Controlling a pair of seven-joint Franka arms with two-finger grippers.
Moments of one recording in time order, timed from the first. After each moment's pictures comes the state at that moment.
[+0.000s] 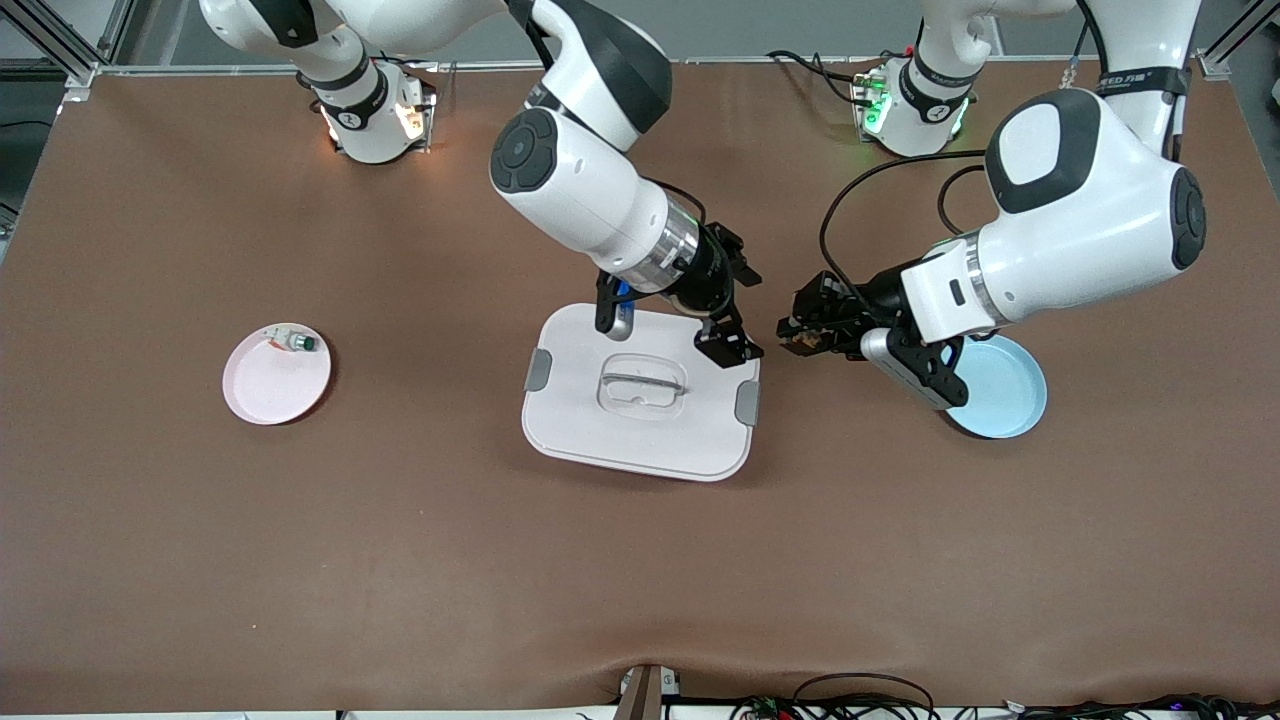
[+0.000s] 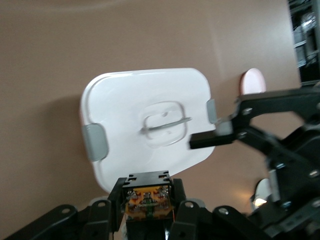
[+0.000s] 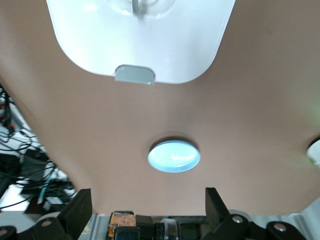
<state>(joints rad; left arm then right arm) -0.17 0.23 -0.18 -1.63 -0.60 1.94 0.21 0.74 0.70 0.00 -0.97 0.51 2.09 2.13</state>
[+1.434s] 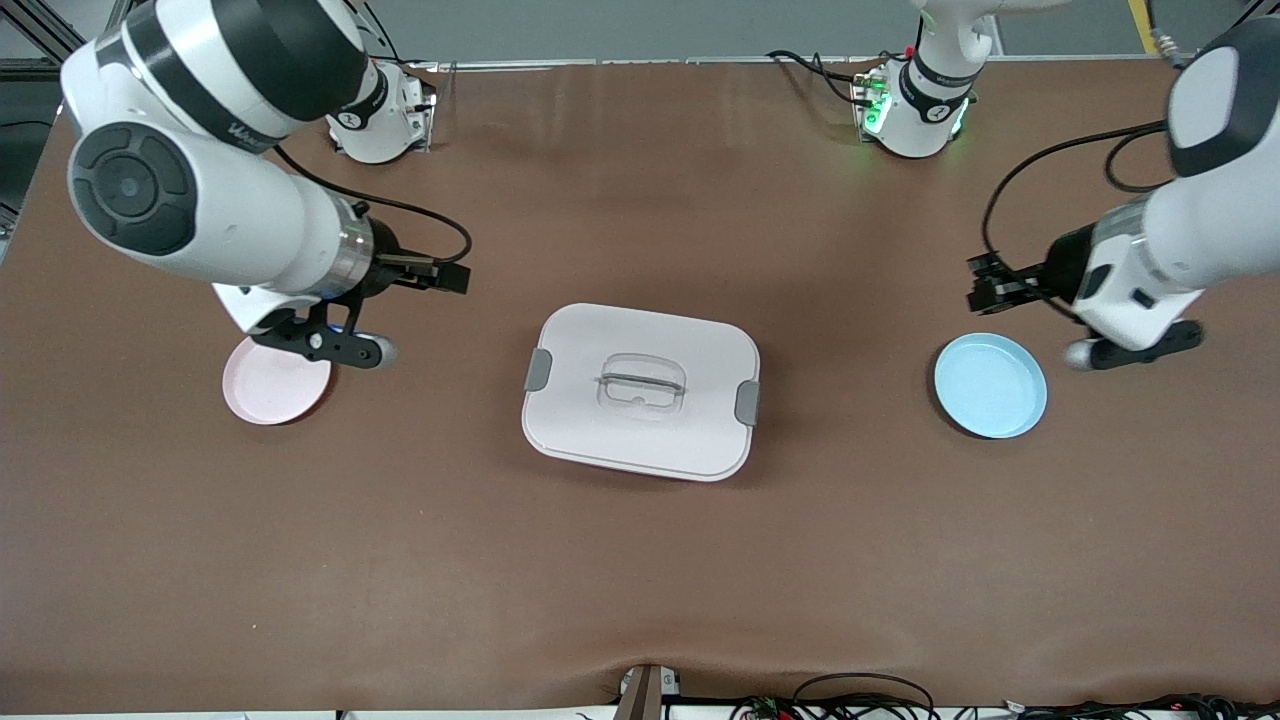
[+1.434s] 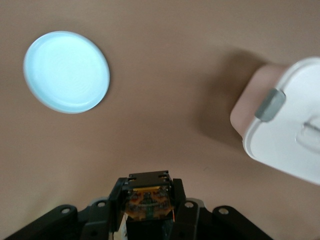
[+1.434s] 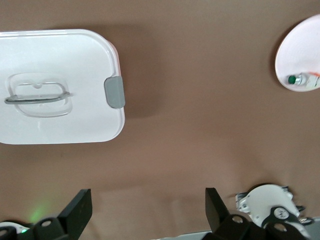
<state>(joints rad) 0.05 0.13 -0.16 -1.57 -0.19 1.52 -0.43 0.38 0.52 -0.02 -0.90 0.23 1.14 0.60</state>
